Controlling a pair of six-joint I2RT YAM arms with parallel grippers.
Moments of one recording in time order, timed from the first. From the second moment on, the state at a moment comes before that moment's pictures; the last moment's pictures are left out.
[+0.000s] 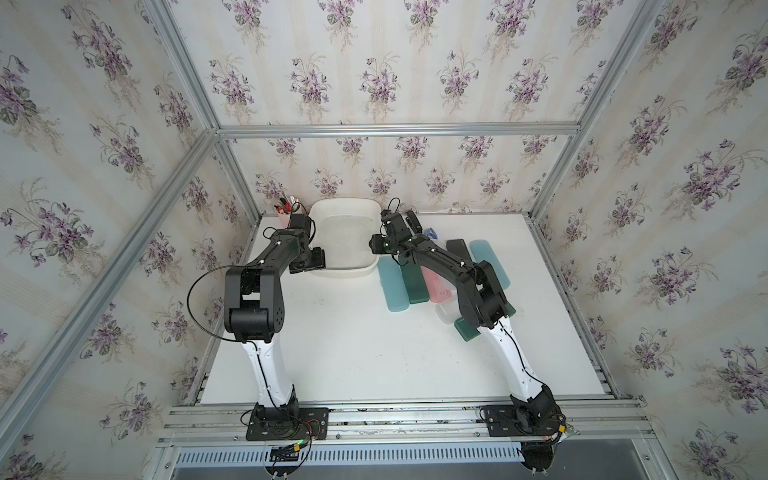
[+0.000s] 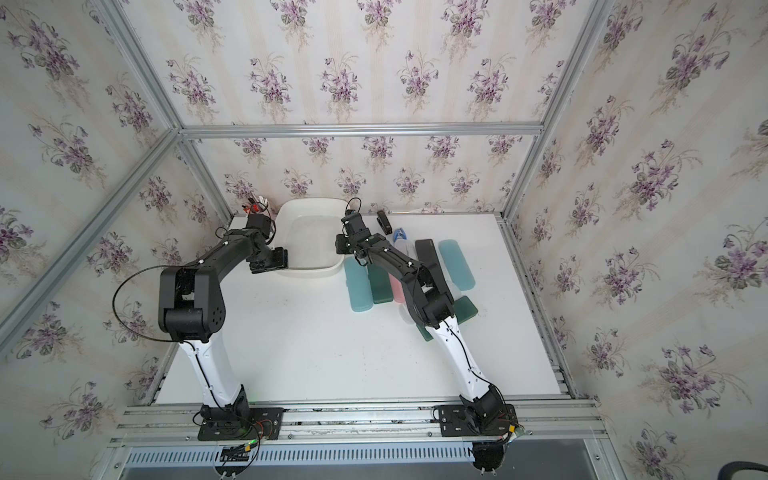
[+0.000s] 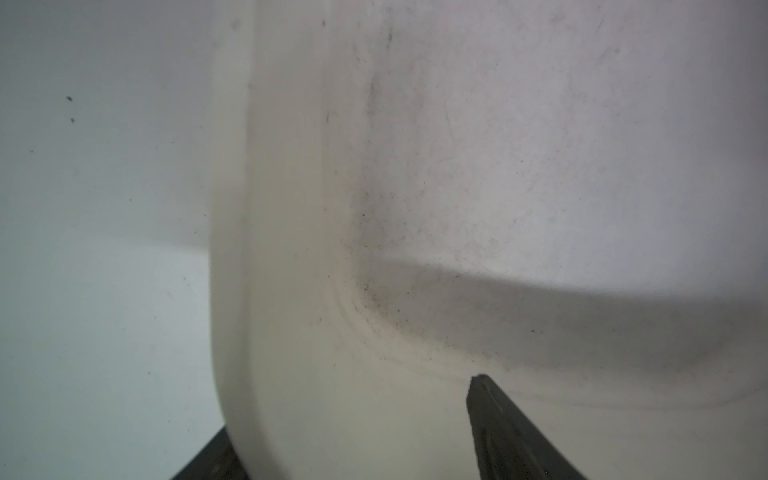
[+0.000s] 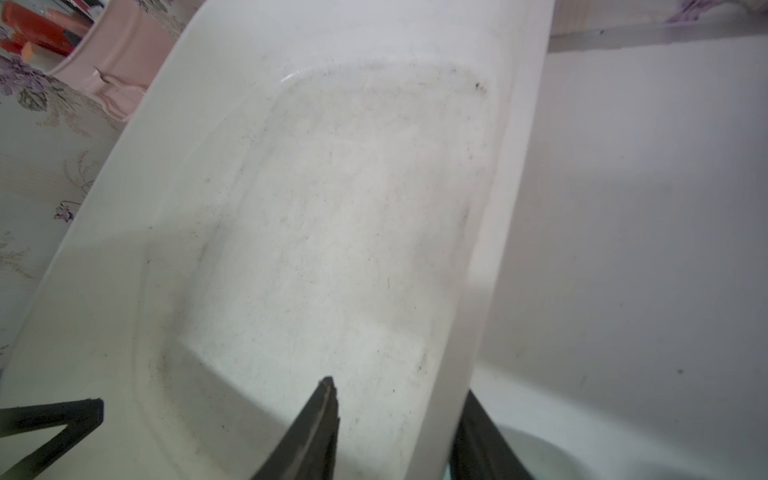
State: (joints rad) left arm 0.00 1.98 1.50 -0.76 -0.02 -0.18; right arm 0.65 2.50 2.11 -0.32 -0.07 0.46
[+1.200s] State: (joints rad) left arm -0.17 1.52 1.29 -1.08 -0.23 -0.27; right arm 0.69 2.28 1.78 -0.41 -0.02 0.20
